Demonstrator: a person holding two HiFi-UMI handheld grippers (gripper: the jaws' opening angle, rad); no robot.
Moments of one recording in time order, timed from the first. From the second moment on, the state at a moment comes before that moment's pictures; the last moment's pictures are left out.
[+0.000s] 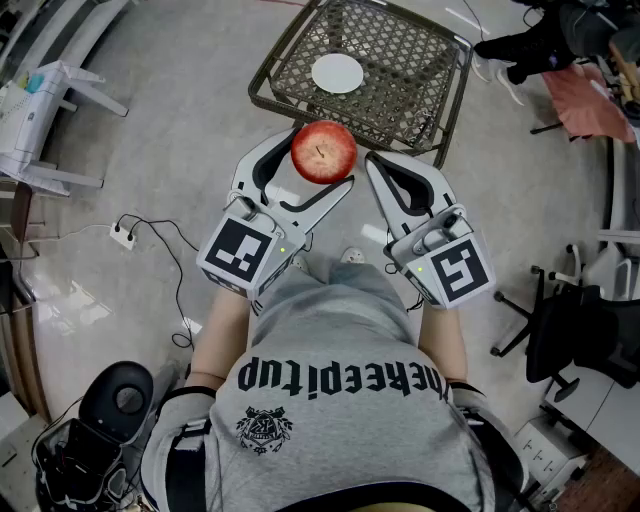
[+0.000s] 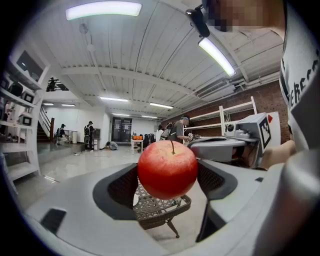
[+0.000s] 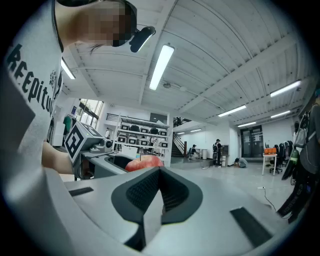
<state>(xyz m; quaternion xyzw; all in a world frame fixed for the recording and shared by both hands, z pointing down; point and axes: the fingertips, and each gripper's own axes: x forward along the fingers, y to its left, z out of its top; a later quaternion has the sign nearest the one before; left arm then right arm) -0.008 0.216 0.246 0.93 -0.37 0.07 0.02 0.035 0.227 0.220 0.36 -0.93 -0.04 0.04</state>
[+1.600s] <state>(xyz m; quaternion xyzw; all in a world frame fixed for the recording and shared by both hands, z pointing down) 0.030 0.184 0.256 0.92 -0.39 0.07 0.02 0.077 0.189 0.237 0.33 -0.94 -0.02 0.02</state>
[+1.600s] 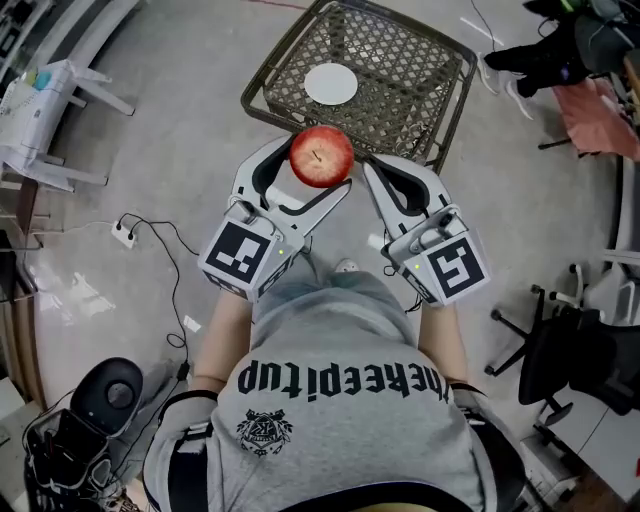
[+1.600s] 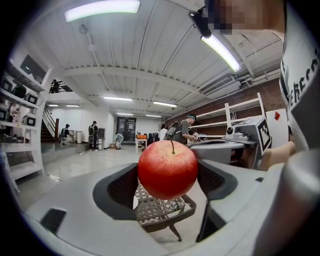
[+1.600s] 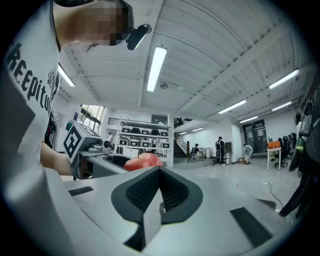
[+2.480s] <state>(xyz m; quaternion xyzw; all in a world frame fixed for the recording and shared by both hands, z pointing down) -0.048 0.087 0.257 0.95 -0.30 0.08 0.02 -0.003 0.098 0.230 0.43 -0.90 -0.02 0.02</state>
